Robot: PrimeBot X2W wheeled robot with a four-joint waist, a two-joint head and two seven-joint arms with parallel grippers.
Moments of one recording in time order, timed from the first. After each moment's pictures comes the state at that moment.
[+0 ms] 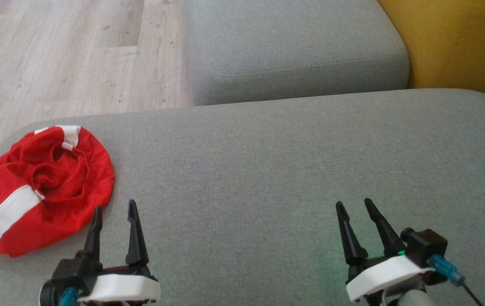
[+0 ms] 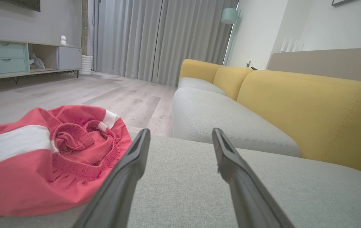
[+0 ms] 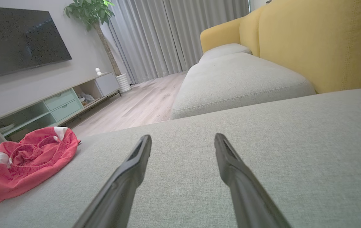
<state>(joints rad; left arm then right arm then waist) 0.05 0.04 -0.13 0.16 -0.30 0.04 -0.21 0.01 -0.04 0.22 0.32 0.31 0.12 -0.20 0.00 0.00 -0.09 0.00</state>
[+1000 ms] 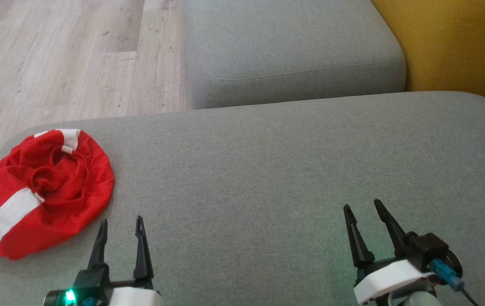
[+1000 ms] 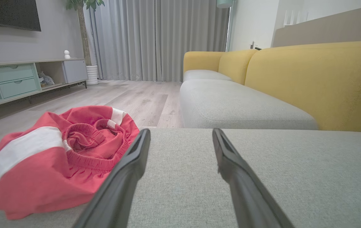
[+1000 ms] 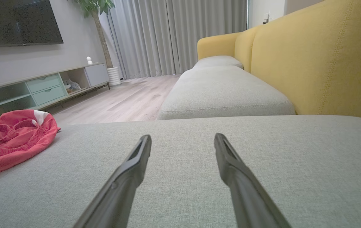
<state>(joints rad) 0.07 0.04 -0.15 0.24 -0.16 0.11 -0.25 0.01 -0.04 0.17 0.35 0.14 0.12 -0.25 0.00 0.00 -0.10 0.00</state>
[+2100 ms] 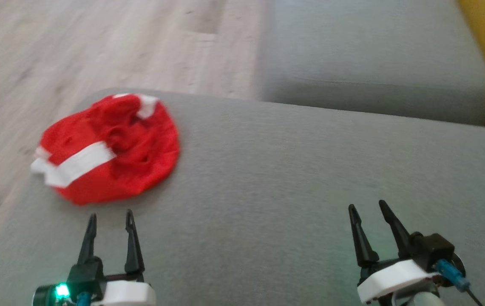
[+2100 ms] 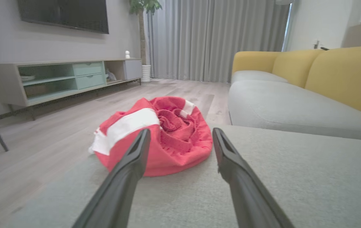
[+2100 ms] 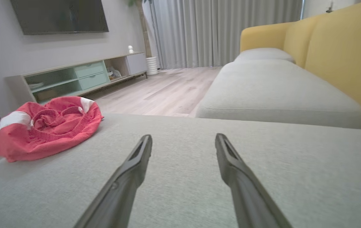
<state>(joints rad) 0.04 0.05 -0.10 0.26 -0.11 0.12 -0.25 0.01 -0.04 0.16 0.35 0.17 0.12 -0.25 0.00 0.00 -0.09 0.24</state>
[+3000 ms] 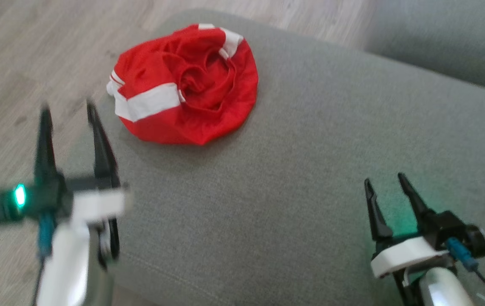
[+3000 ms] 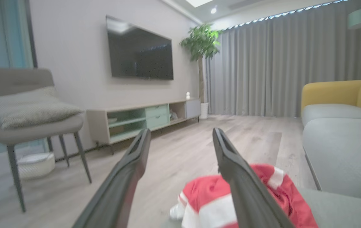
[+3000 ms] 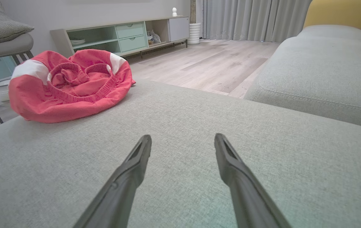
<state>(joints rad) -0.21 0.05 -0.04 0.11 -0.07 0.15 -0.25 -0.05 -0.04 0.07 0.34 0.02 0.12 -0.25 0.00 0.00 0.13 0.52</state>
